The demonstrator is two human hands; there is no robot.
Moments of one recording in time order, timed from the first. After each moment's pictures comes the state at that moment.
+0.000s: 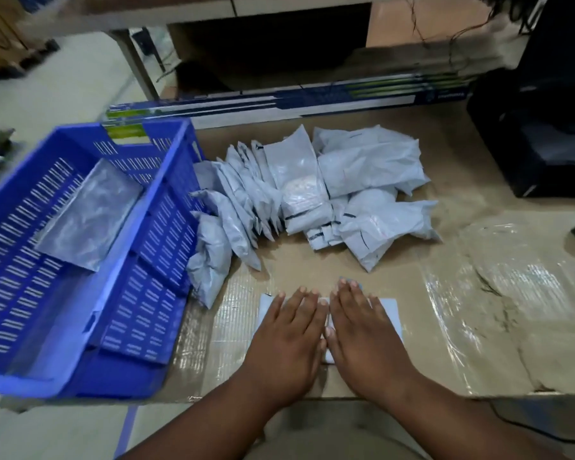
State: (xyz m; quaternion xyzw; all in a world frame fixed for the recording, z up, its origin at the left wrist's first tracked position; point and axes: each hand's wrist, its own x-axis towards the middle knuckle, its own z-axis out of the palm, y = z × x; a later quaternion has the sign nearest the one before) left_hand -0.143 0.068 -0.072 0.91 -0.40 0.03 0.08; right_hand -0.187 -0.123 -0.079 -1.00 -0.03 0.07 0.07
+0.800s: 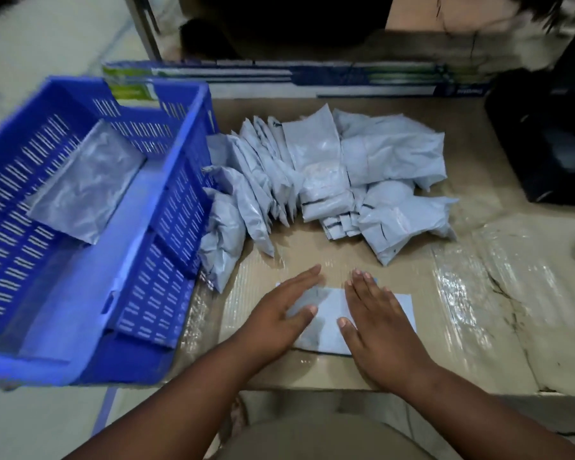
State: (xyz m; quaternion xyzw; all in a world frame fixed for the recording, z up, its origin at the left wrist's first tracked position) left_hand -0.107 0.104 -0.064 0.79 -0.24 -0.17 0.54; right_hand -0.184 -0.124 -0.070 -0.99 -0.03 0.11 0.11
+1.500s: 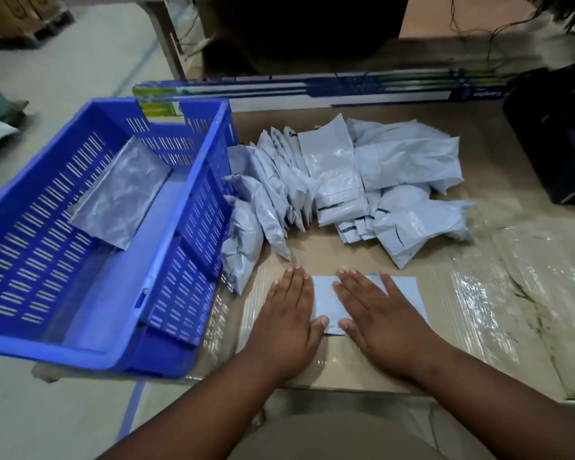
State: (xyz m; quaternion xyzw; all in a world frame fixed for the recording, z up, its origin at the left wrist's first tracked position) left_hand -0.123 0.112 -0.072 0.95 -0.27 -0.10 0.11; right_hand -0.158 -0.126 -0.070 -0.98 -0.16 0.08 0.02
